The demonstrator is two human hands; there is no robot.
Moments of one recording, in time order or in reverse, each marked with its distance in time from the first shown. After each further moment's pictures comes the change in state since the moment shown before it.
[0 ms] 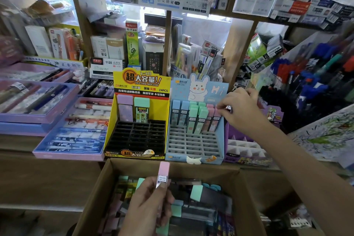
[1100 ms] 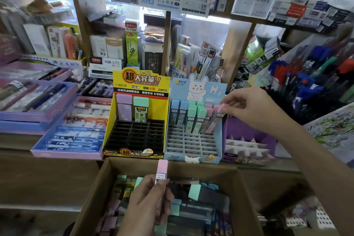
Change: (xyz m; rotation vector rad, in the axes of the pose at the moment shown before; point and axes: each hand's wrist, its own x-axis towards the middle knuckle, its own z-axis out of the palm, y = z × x) left_hand -0.005 0.004 0.004 -0.017 -0.007 0.030; right_hand -0.008 -0.015 -0.062 0.530 -0.159 0.188
